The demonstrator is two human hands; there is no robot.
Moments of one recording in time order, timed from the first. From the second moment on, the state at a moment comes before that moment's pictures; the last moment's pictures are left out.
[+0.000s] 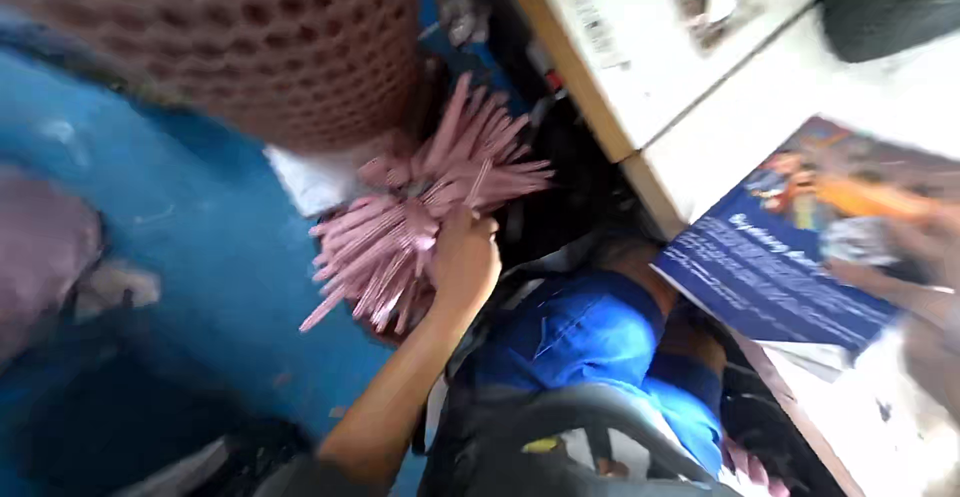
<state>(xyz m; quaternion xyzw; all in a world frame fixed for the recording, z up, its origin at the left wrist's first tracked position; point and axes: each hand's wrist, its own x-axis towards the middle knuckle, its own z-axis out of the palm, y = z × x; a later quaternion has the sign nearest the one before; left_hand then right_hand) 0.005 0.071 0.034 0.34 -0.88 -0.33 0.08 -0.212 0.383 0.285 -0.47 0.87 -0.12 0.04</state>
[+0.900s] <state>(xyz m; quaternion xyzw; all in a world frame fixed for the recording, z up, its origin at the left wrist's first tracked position) -0.119 0.249 0.132 0.09 -0.68 -0.64 0.34 -0.162 0.465 0.172 -0.12 0.89 -0.42 -0.15</state>
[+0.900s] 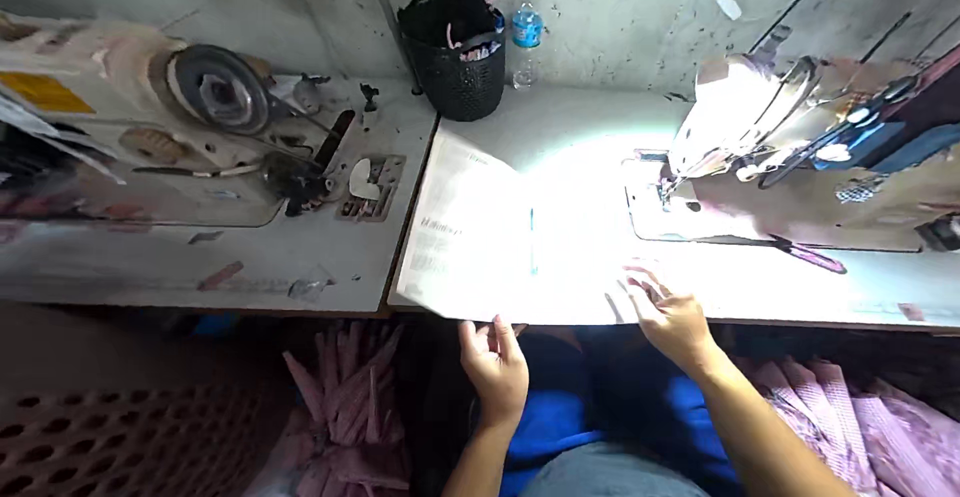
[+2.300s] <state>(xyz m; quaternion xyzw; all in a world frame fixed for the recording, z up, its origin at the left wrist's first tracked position) -0.288 0.191 0.186 -0.35 -0.92 -0.19 0.01 -0.340 0.403 0.205 -0.09 0.70 -0.71 0.07</state>
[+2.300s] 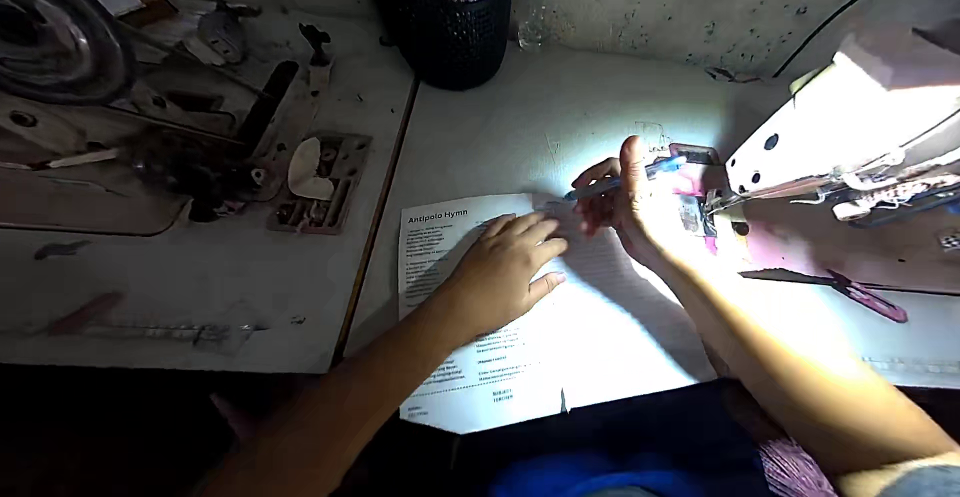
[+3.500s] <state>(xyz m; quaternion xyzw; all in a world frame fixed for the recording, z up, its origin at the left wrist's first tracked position) -0.303 0.187 0.169 -0.42 -0.86 -0.27 0.07 -0.326 0.387 0.176 -0.17 0.87 -0.45 -0.14</state>
